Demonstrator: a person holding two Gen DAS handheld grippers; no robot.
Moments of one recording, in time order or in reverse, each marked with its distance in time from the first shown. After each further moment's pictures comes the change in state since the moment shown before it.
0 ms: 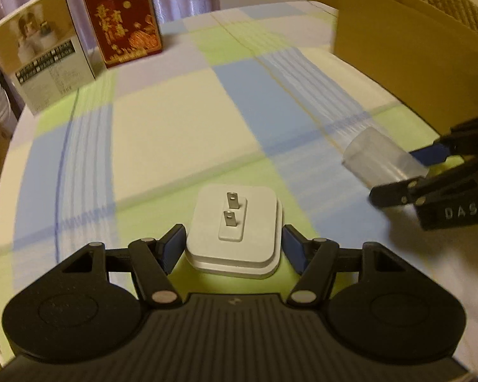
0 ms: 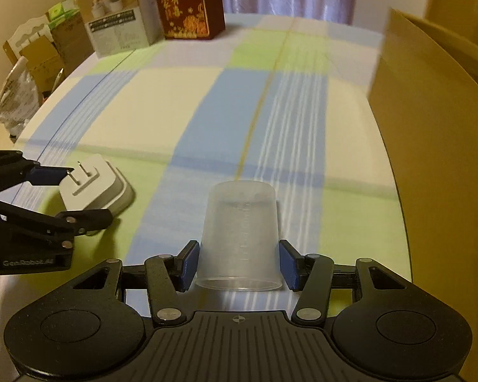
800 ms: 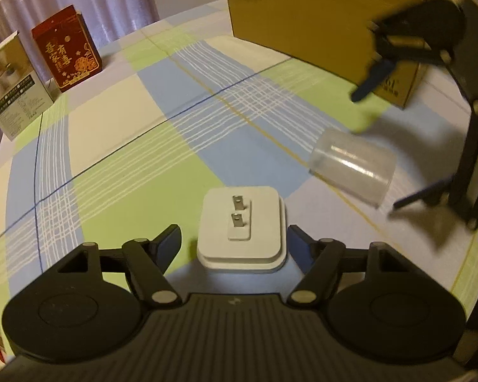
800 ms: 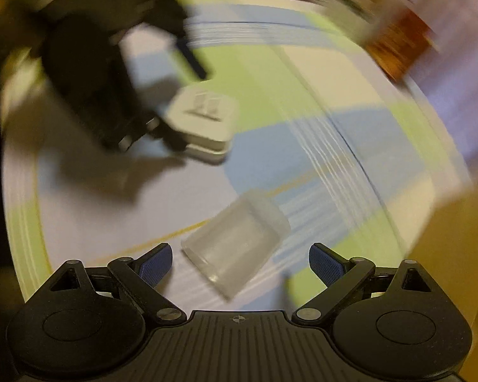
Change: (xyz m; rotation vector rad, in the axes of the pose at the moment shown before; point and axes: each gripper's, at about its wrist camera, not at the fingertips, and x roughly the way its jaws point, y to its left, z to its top) left arm -0.056 -0.067 -0.058 0.212 -0.021 -0.055; right arm -0.061 0.051 -0.074 -1.083 0.093 0.106
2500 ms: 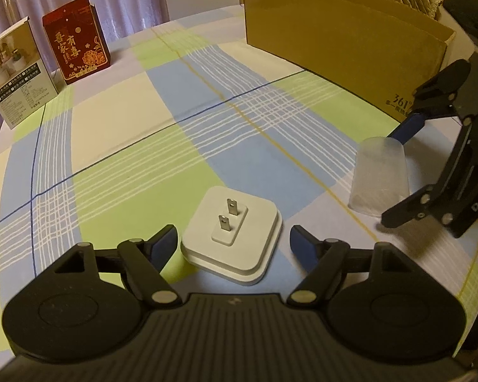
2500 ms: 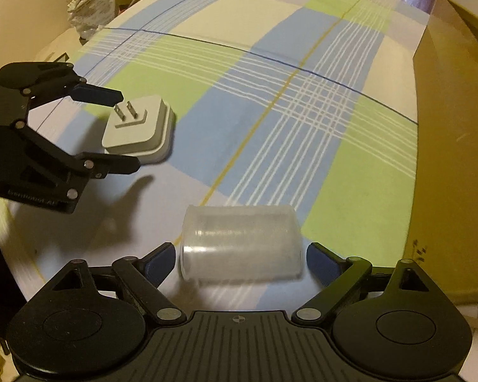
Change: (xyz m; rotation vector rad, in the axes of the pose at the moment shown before) left arm 0.004 0.013 0.005 -0.087 -0.037 -0.028; right arm 0.033 -0.036 -0.056 0.800 0.030 0.114
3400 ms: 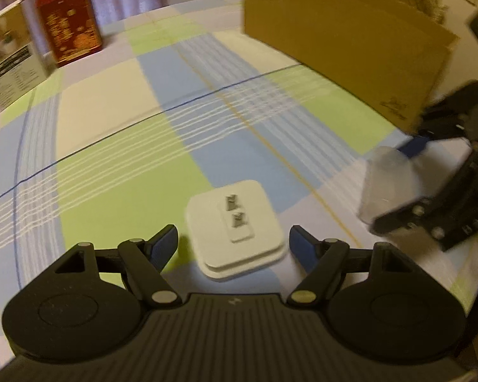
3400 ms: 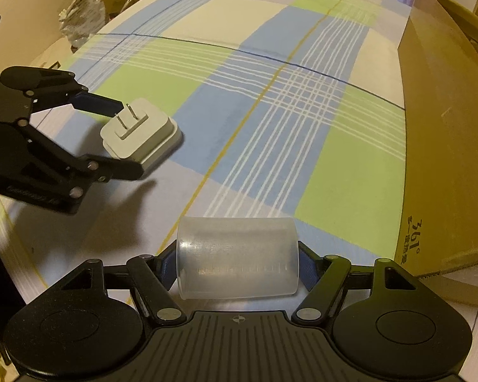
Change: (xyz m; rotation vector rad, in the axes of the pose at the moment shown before) left arm 0.011 -0.007 0.009 -0.088 0.061 -0.019; right arm -0.011 0.000 -0.015 0.055 -0.042 -0.029
